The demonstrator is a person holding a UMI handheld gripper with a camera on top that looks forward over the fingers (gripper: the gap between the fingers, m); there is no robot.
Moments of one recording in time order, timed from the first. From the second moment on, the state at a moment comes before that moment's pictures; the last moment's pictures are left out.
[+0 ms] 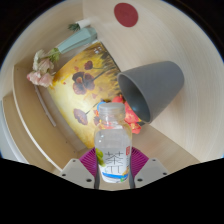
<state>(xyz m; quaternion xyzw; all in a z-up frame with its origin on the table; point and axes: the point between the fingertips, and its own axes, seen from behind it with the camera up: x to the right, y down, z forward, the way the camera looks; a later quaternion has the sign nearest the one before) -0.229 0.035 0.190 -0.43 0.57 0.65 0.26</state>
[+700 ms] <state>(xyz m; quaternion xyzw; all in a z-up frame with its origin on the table) -0.042 0.046 0.236 -0.77 -0.04 0.05 0.63</state>
